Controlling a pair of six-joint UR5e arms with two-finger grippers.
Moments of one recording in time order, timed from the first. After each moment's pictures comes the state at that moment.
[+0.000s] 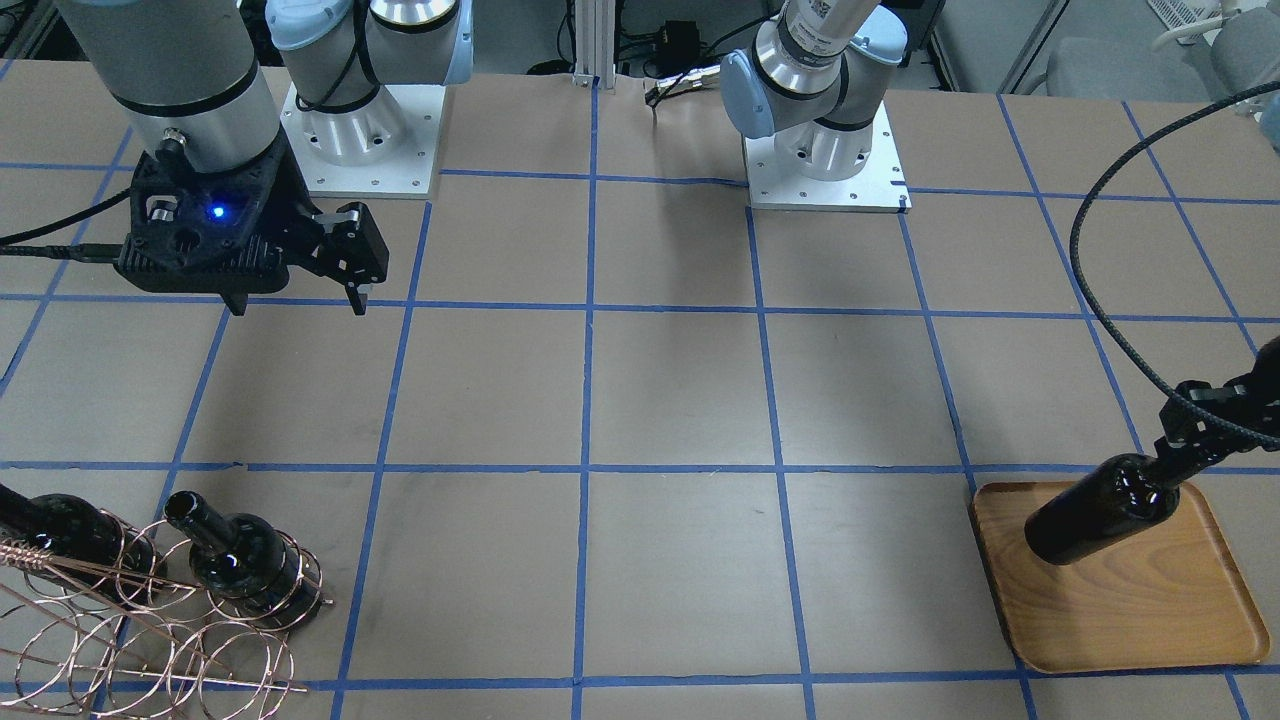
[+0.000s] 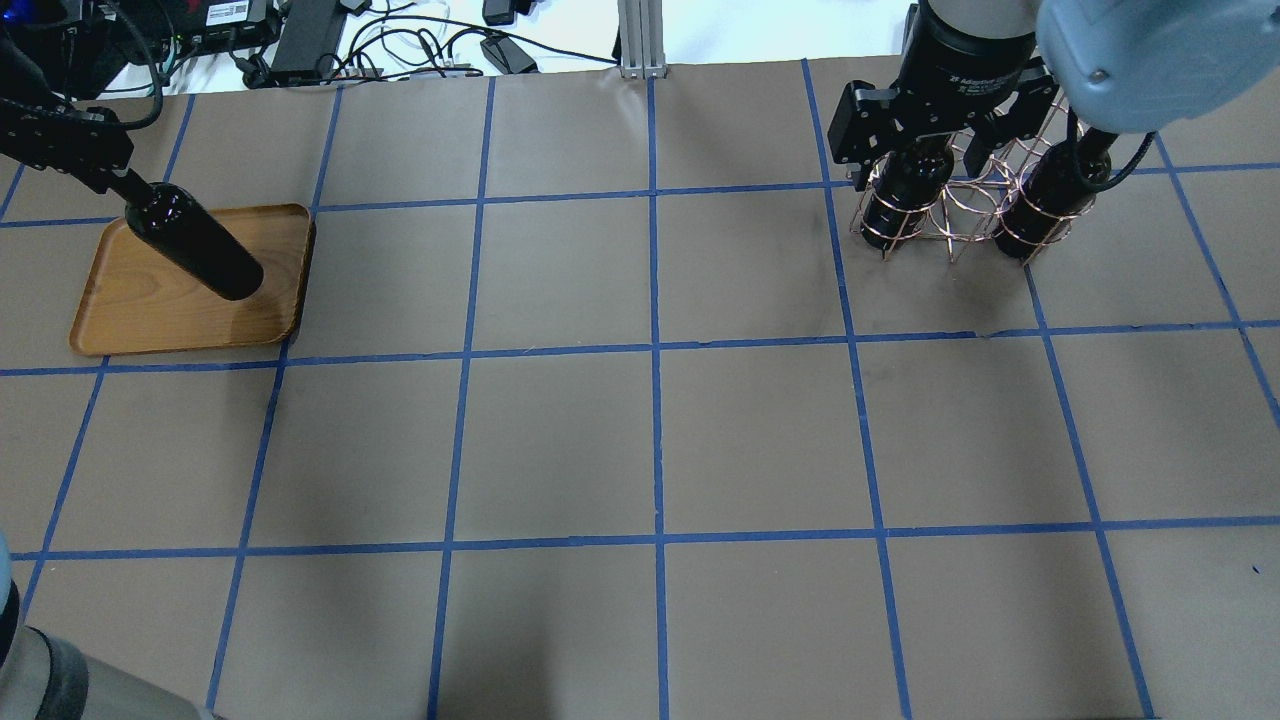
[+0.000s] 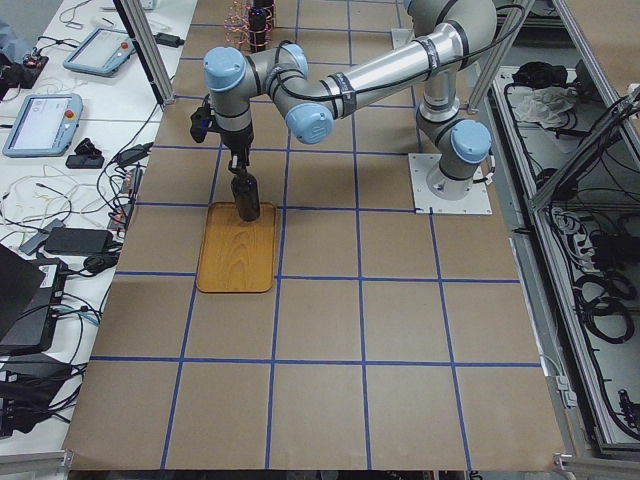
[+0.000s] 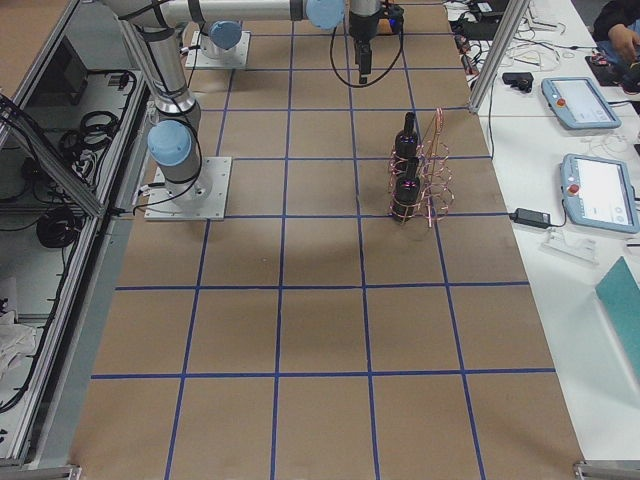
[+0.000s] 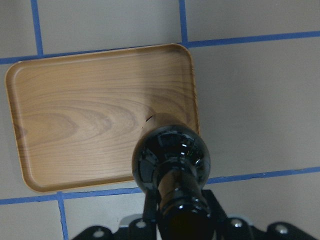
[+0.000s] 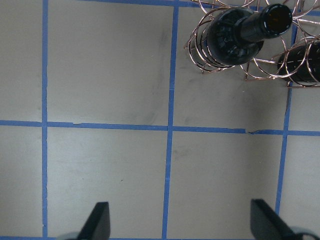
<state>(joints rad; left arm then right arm) -1.10 -1.92 -1.33 -1.44 1.51 0.55 1.62 -1.47 1.48 -1.63 -1.62 0.00</state>
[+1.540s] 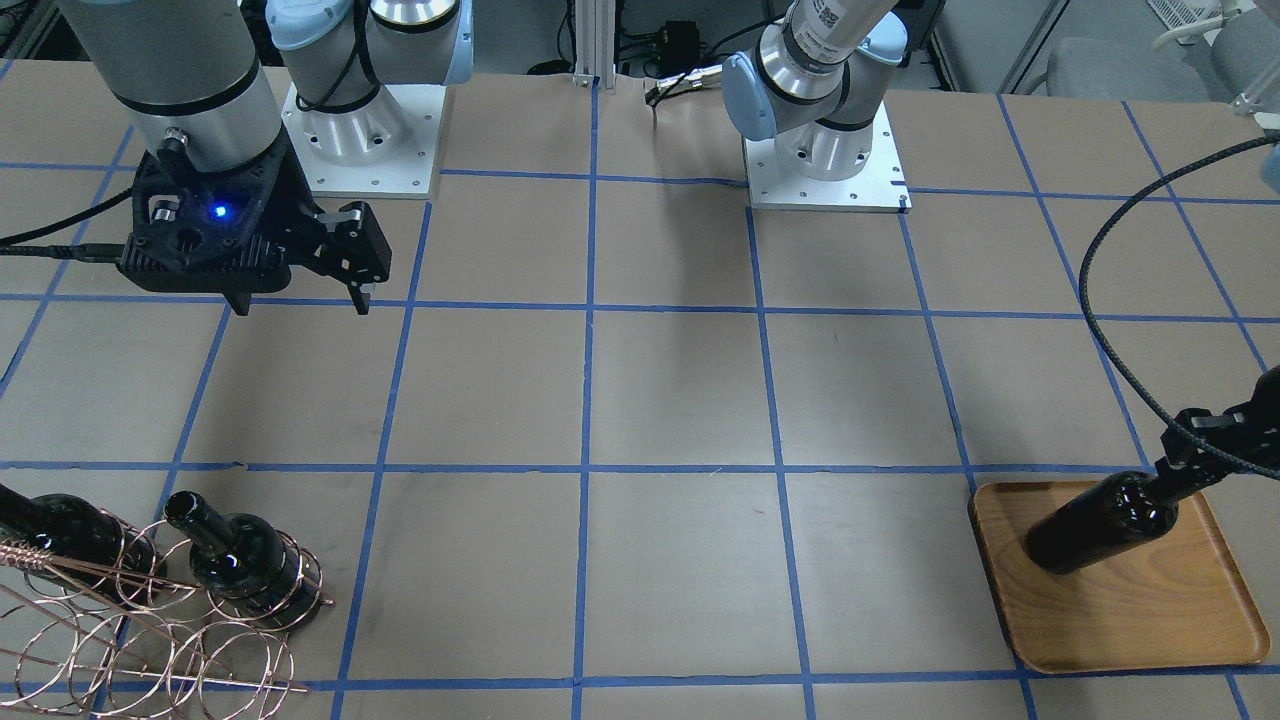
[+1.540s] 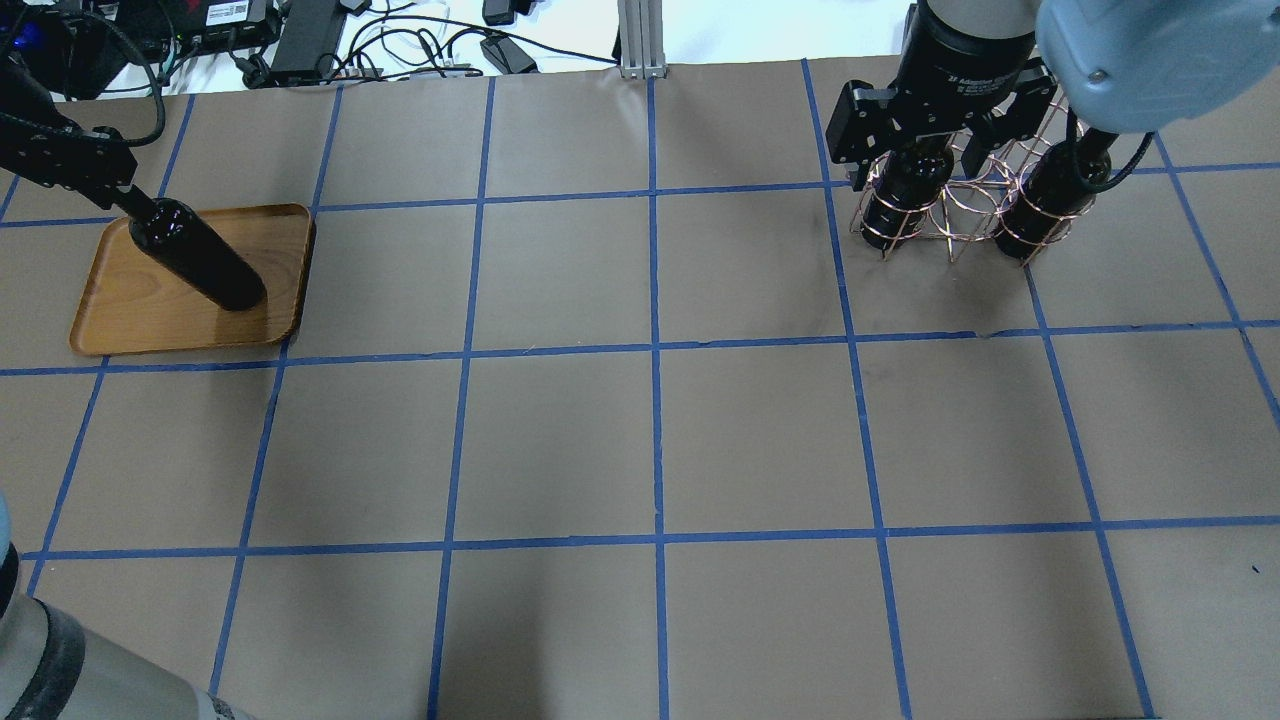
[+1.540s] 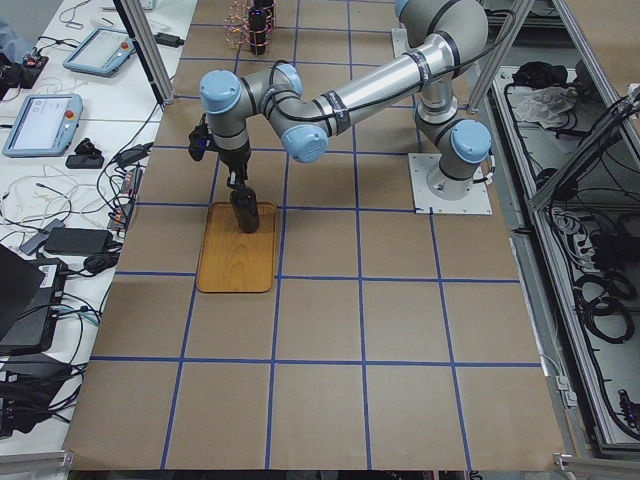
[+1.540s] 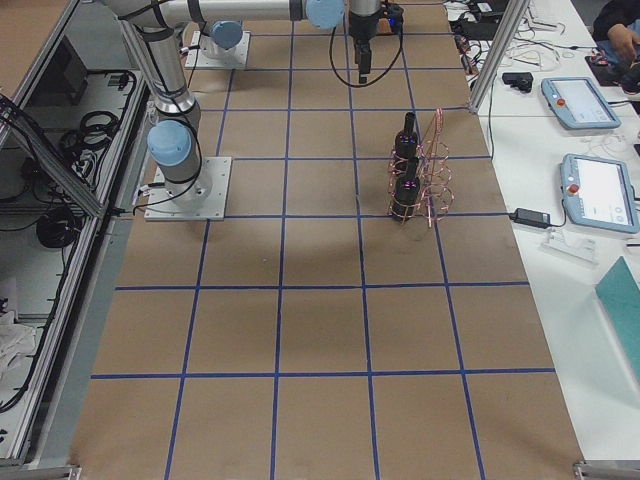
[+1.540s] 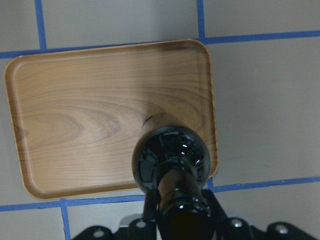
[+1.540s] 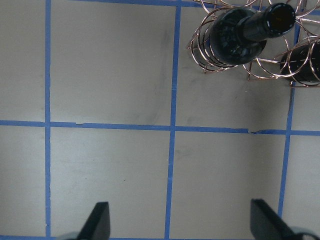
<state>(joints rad) -1.07 -1.96 -1.35 -1.40 1.51 0.56 1.62 -1.47 1.48 -1.63 -1.61 0.00</state>
